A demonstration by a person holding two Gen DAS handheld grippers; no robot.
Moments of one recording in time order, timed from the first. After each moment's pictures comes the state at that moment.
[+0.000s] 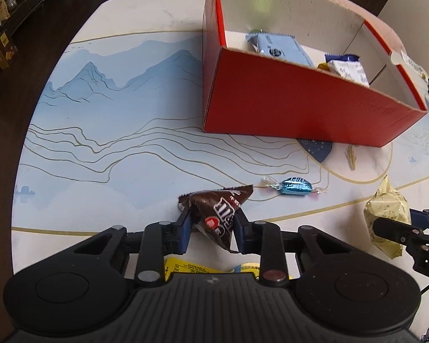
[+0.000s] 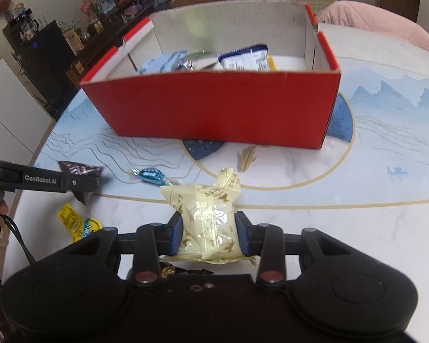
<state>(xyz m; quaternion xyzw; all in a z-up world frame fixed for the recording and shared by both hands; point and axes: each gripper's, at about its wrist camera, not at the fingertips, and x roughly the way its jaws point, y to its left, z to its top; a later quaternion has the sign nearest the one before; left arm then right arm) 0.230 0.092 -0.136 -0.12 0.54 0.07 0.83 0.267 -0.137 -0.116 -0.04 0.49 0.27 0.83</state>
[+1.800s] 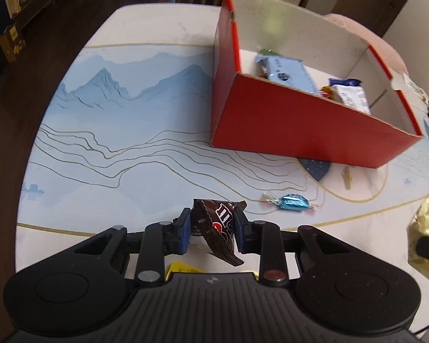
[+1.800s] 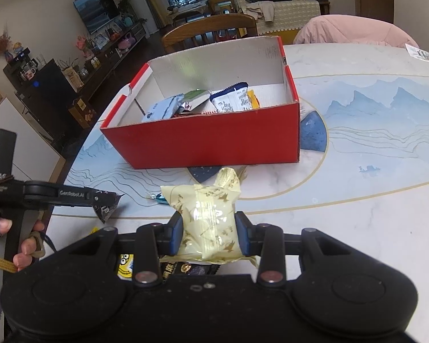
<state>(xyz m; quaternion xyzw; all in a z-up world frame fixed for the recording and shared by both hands) 0.222 0.099 -0.121 -0.15 0.52 0.08 0.84 0.244 -0.171 -0.074 0.03 0.46 0.26 0.85</state>
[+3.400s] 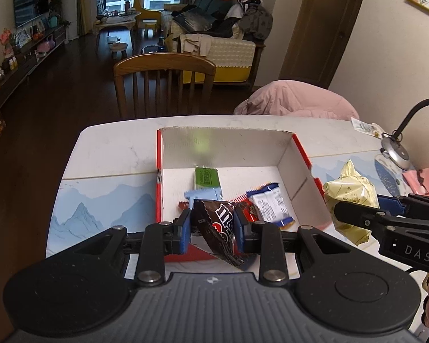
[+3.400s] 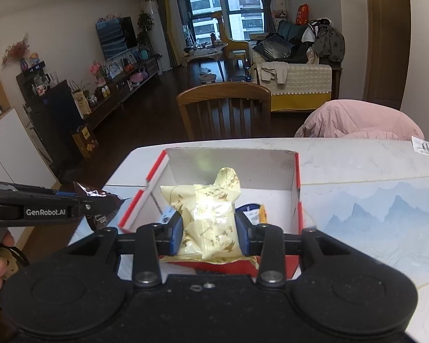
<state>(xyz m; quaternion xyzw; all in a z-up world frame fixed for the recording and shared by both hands) 0.268 0.060 0.023 -0.09 0.41 0.03 0.91 0.305 -0.126 0.022 -0.02 0.36 0.27 0.90</state>
